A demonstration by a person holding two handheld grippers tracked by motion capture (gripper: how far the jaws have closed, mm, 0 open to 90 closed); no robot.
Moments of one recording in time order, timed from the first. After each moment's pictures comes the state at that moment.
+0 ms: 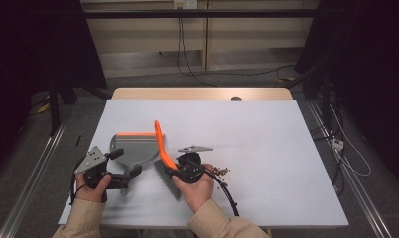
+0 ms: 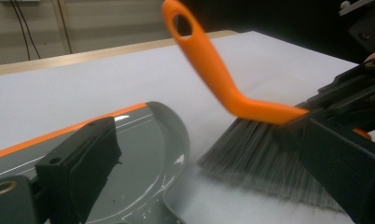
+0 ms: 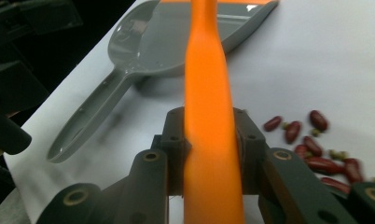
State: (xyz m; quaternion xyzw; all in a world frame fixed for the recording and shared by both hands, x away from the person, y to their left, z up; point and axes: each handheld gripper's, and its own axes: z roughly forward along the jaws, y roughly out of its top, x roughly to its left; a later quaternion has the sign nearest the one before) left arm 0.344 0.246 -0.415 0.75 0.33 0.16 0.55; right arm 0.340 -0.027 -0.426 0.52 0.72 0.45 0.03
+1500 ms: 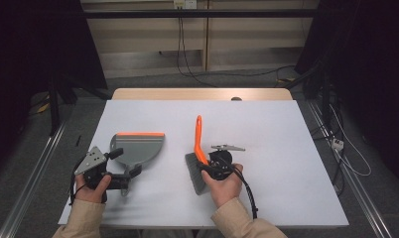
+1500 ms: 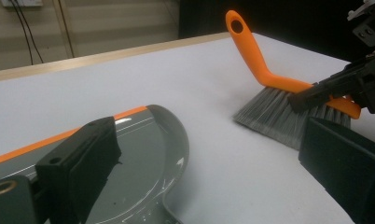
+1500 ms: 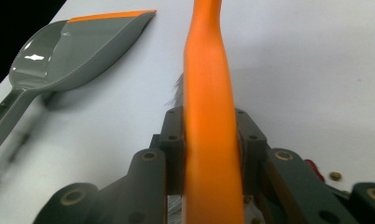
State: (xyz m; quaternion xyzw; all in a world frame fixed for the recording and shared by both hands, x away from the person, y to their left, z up) left arm 0.342 0.245 -0.412 0.75 0.33 0.17 0.55; right arm 0.340 -0.103 -0.434 0.61 0.67 0.41 0.08
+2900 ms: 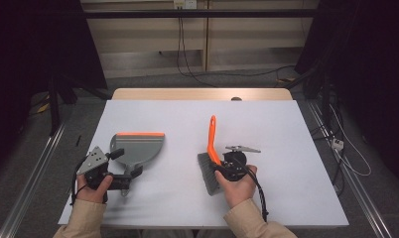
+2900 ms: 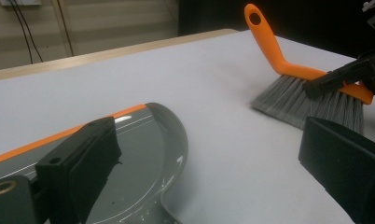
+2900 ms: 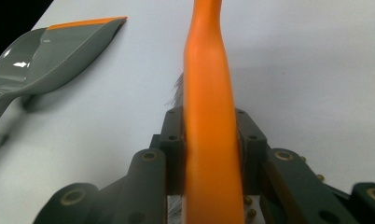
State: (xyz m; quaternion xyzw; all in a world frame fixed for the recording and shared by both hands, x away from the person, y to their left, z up) left arm 0.342 0.243 -0.414 0.75 0.32 0.17 0.54; right arm 0.333 -0.138 -0.433 0.63 0.66 0.40 0.09
